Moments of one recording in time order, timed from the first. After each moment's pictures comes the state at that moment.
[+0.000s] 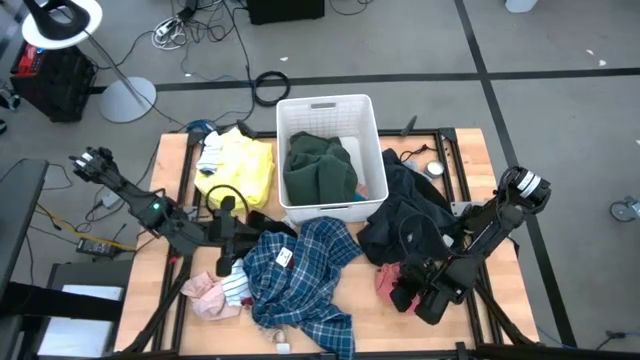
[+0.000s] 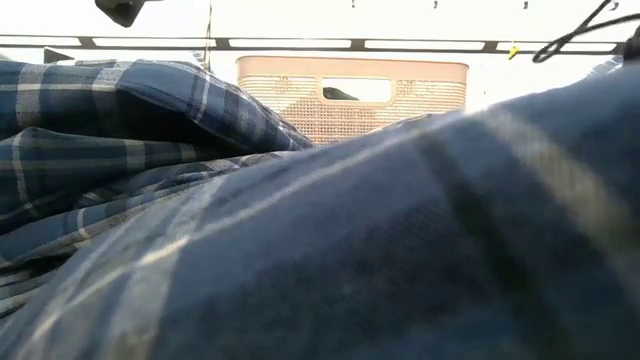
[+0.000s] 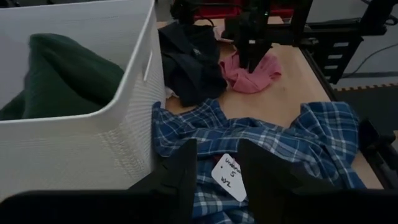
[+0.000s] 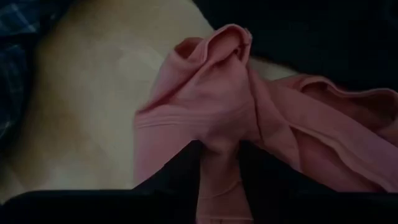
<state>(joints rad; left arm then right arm) -0.62 0.87 0.78 -0.43 -0.60 -0.29 0.90 1.58 0.78 -0.49 0.49 1.78</state>
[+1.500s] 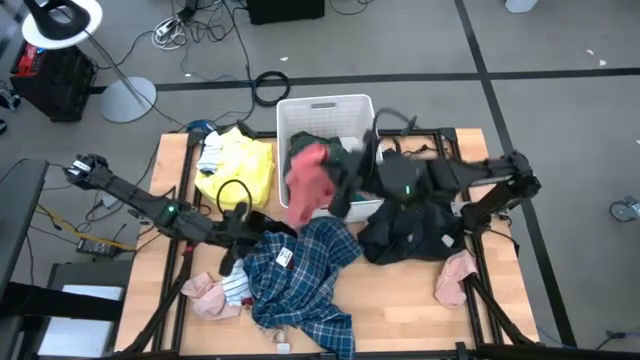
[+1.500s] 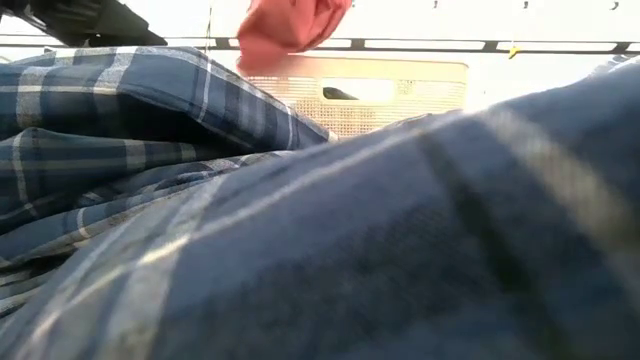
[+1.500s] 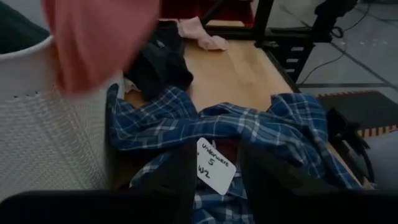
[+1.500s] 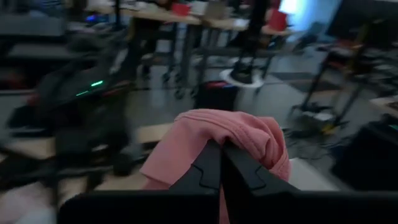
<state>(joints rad) -0.45 0.76 0.45 -0.04 -0.28 -0.21 0.23 1.59 1.82 -0.44 0.72 -0.02</state>
